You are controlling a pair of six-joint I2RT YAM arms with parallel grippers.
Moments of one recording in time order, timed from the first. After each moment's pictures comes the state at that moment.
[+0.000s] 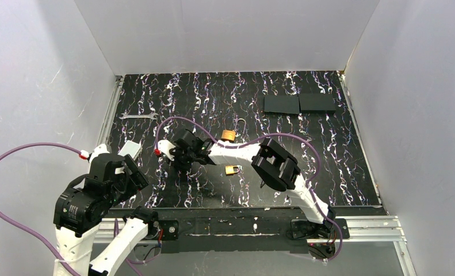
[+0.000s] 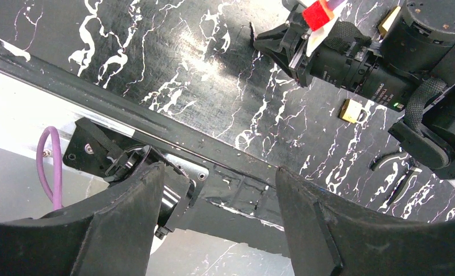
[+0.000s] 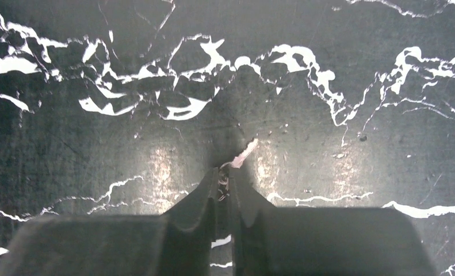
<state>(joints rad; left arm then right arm) -0.33 0.62 1.28 -1.61 -0.29 -0.81 1.13 2.31 1.76 -0.19 -0.32 -0.33</state>
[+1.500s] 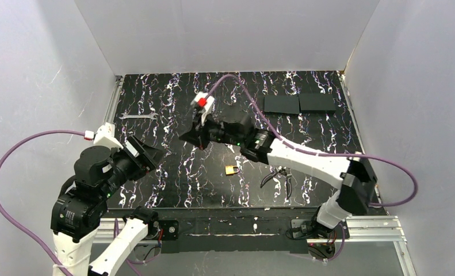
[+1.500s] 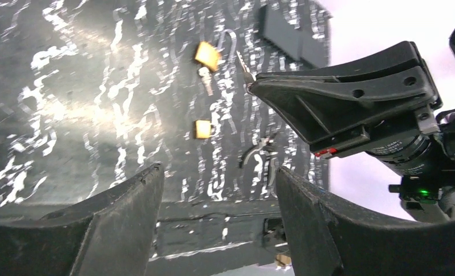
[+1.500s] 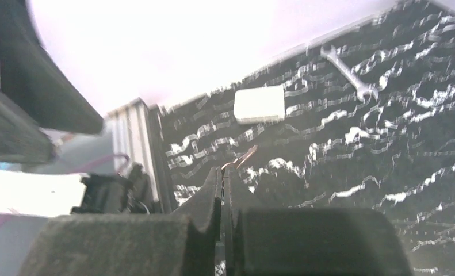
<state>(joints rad) -0.33 0.59 1.29 -1.21 -0.02 -0.78 1.09 1.60 1.34 0.12 -0.25 0.21</state>
